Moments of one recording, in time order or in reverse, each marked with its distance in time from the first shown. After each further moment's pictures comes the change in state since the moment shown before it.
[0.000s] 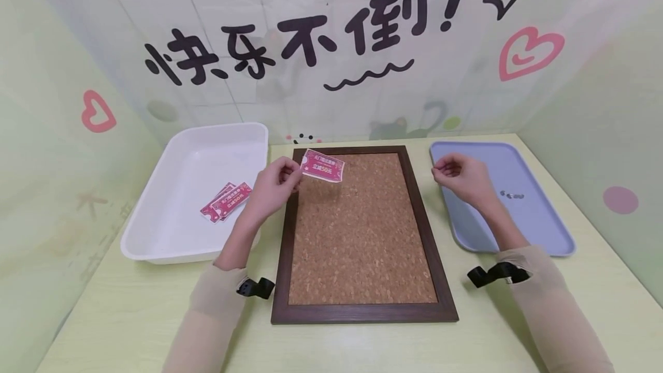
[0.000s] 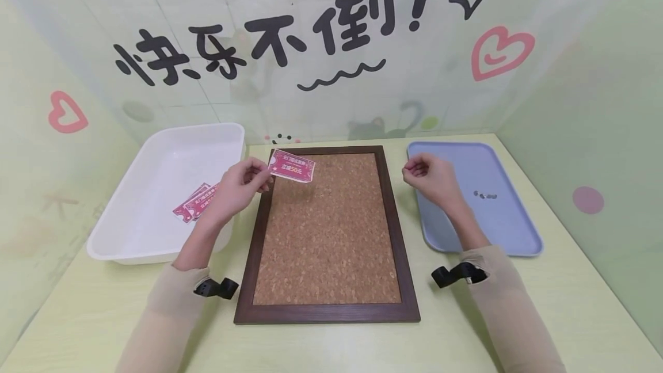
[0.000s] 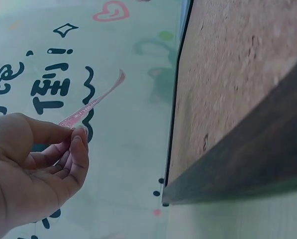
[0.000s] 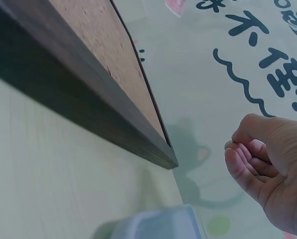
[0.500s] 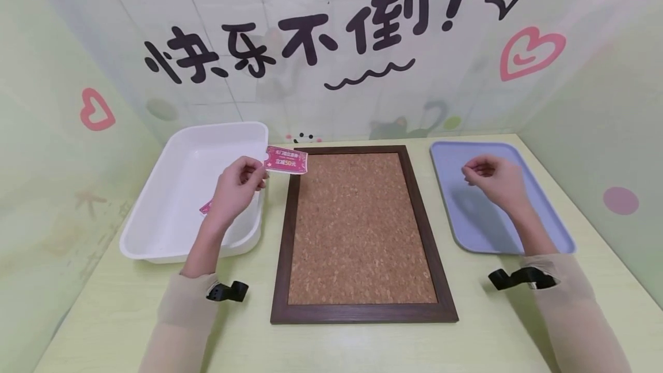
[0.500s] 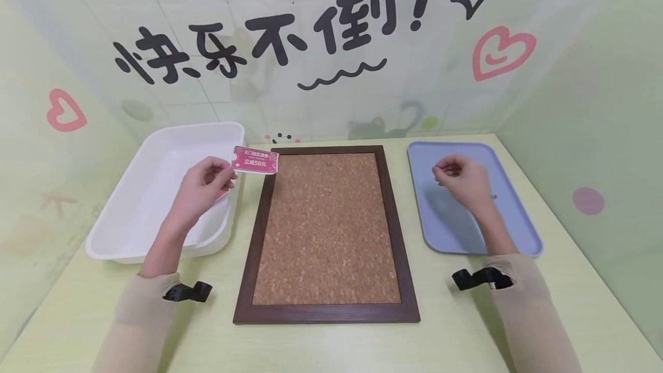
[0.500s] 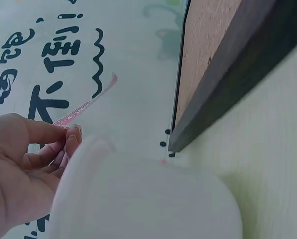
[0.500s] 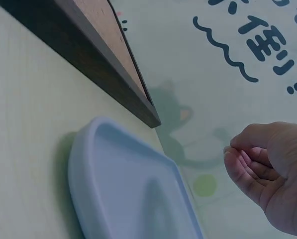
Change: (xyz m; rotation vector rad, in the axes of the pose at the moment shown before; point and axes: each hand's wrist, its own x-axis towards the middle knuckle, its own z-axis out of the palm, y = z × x) left_hand -0.016 -0.025 -0.049 -0.029 0.132 -0.012; right_hand -0.016 0.024 -0.041 -0.072 0.078 0.060
